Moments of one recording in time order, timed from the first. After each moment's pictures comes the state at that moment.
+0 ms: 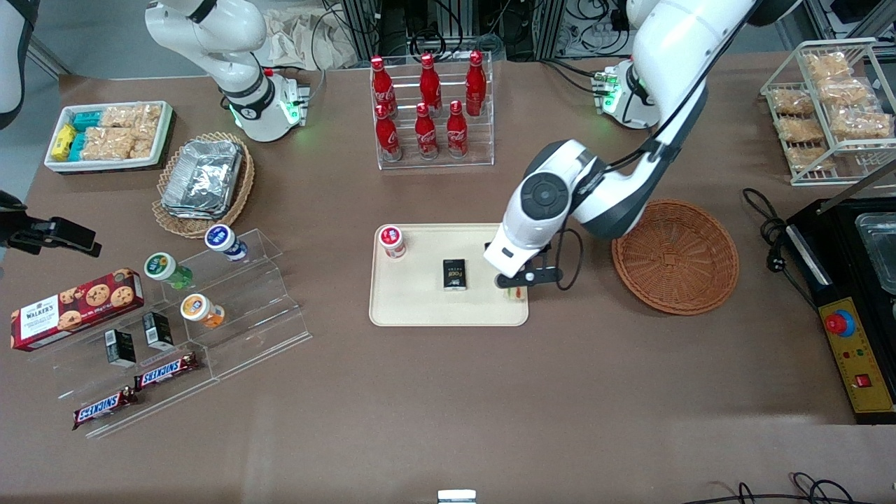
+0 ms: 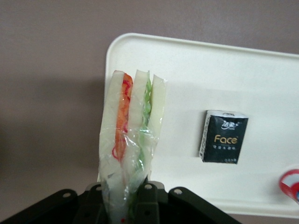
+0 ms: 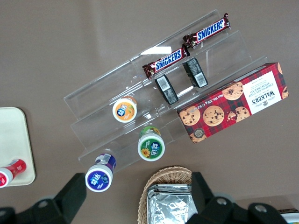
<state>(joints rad) -0.22 0.54 -0.50 -1.77 0.20 2.18 -0.88</state>
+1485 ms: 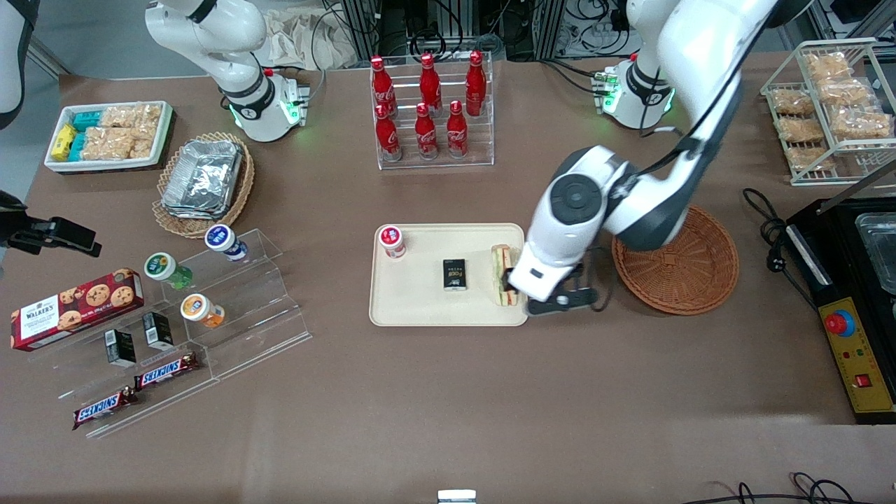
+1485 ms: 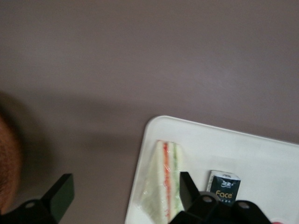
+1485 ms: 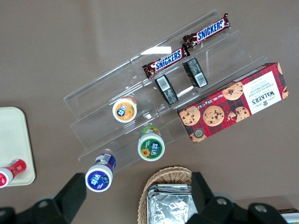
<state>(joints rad) -0.10 0.44 -0.49 -1.61 0.24 2.01 -0.90</state>
